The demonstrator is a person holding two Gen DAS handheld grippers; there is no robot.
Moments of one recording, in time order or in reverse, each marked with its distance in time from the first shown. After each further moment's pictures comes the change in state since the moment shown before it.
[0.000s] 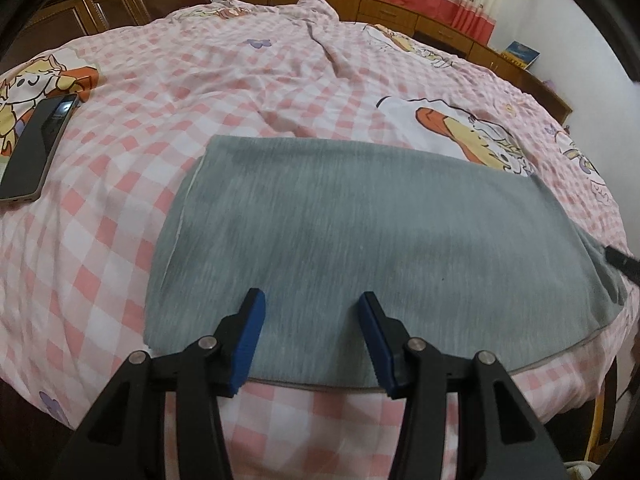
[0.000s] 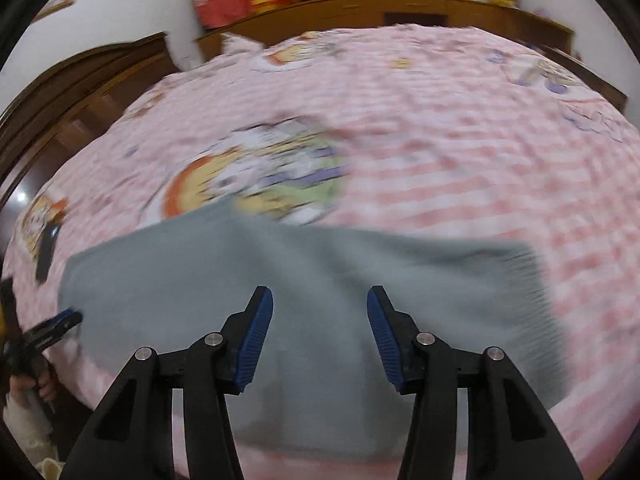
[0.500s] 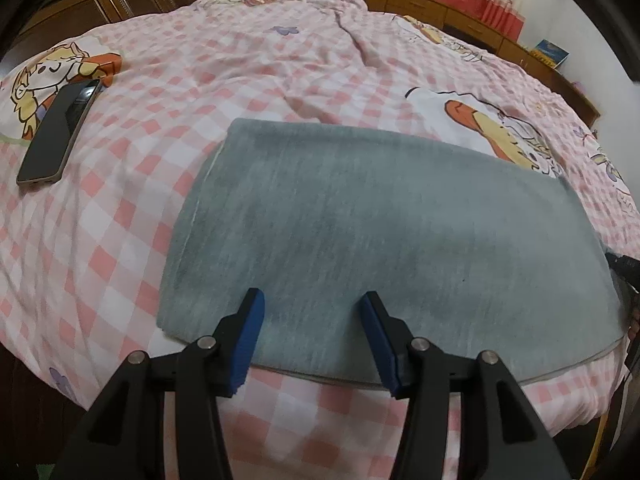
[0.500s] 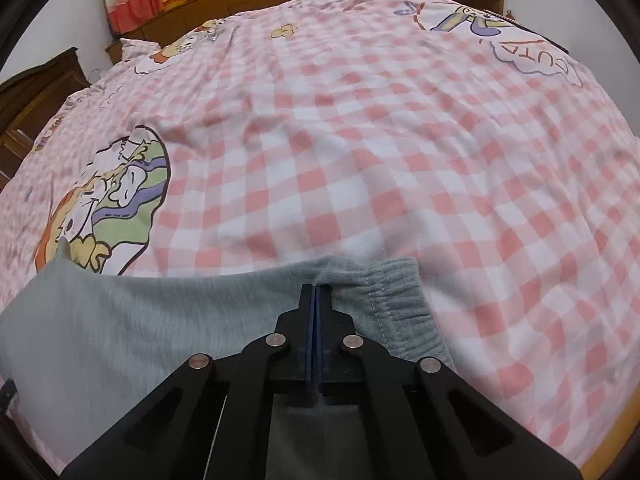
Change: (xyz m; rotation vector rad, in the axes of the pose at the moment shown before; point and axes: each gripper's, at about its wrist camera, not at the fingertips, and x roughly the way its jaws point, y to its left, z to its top) left arm 0.004 -0.001 0.000 -0.049 0.047 0.102; right arm 0.069 -0.080 0.024 0.158 0.035 -0.232
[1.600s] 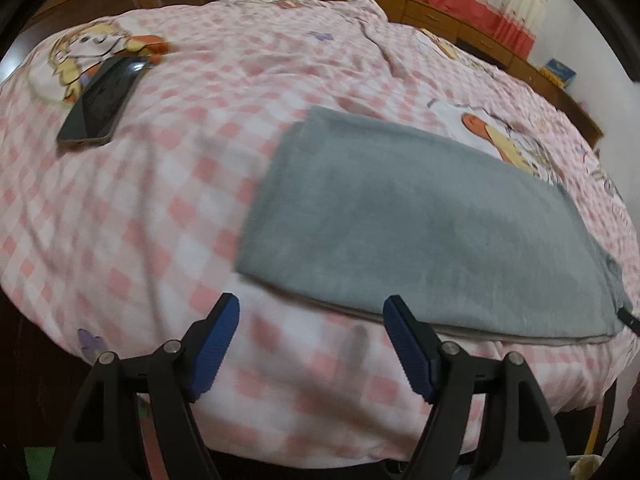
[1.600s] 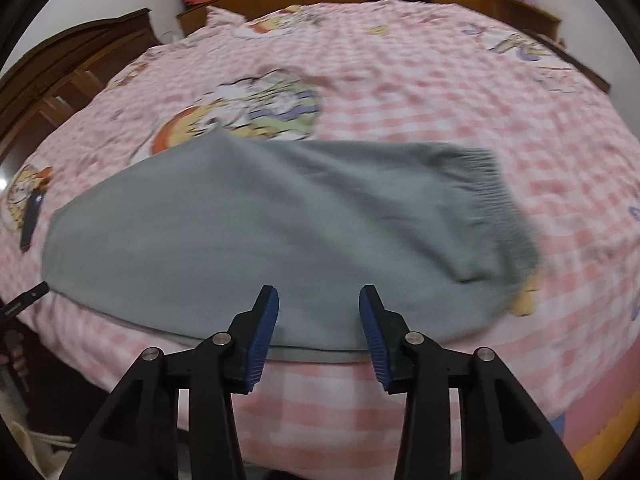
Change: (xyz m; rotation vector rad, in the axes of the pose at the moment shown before) left arm -0.032 0.049 -0.030 -0.078 -0.025 -0.014; right arm -0.100 0.068 -0.107 -0.175 0.035 0.149
